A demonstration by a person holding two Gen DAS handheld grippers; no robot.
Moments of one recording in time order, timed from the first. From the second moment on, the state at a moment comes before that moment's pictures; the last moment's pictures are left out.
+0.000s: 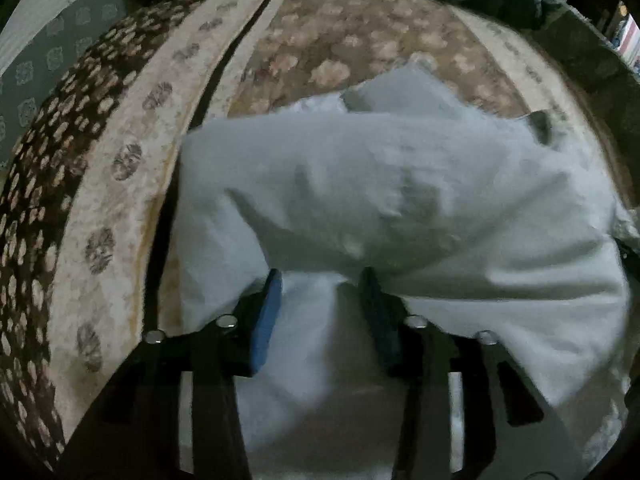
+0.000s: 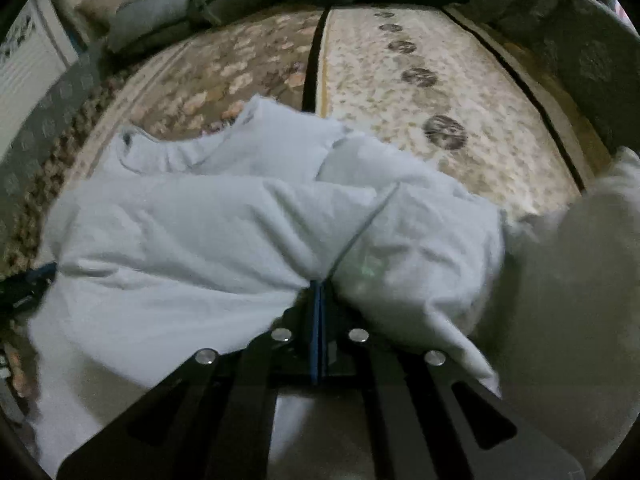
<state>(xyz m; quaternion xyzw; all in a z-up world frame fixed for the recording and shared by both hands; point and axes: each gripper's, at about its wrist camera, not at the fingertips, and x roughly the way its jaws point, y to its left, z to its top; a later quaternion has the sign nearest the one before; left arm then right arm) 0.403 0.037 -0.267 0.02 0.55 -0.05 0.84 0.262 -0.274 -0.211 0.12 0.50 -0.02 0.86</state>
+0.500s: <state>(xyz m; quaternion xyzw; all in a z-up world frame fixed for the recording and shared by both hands) 0.372 -0.042 -0.273 0.08 0.53 -0.09 0.84 0.228 -0.262 -0.252 0.09 0.51 -0.02 0.85</state>
